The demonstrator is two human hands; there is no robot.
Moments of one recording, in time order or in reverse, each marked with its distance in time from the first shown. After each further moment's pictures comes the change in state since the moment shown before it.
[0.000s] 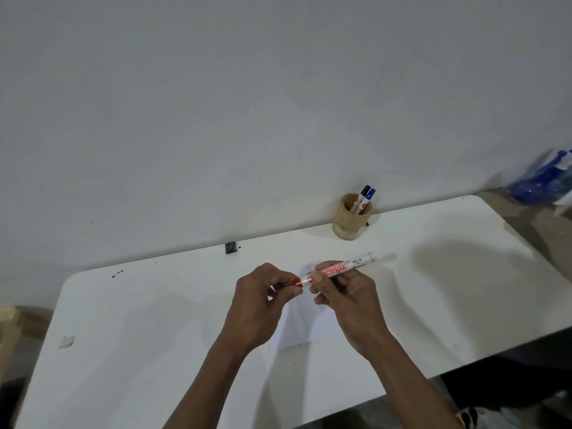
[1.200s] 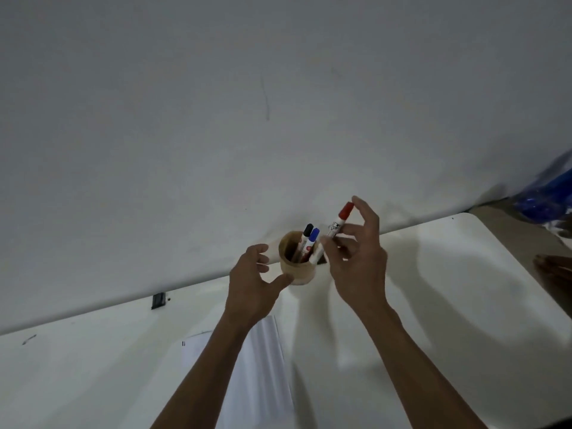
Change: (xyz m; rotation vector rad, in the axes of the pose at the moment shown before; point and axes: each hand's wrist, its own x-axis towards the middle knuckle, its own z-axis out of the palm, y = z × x) left_hand 0.178 0.034 0.152 0.159 0.060 -0.336; right_hand 0.191 -0.044 -0.154 -0.333 0.208 -0.371
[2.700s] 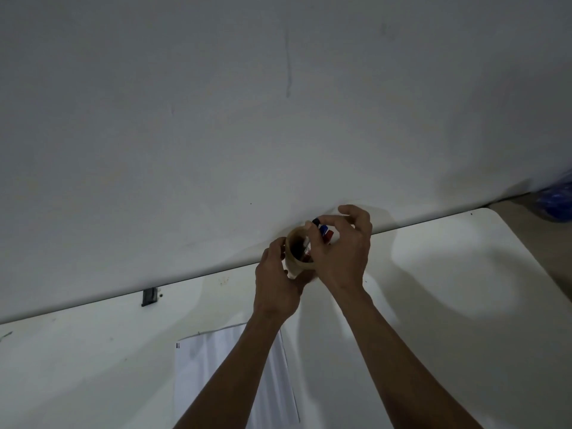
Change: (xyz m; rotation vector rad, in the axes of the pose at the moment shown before) left_hand 0.036 -0.026 0.061 -0.203 -0.012 0.021; right_hand 0.032 0.050 0.070 -0.382 0.184 0.009
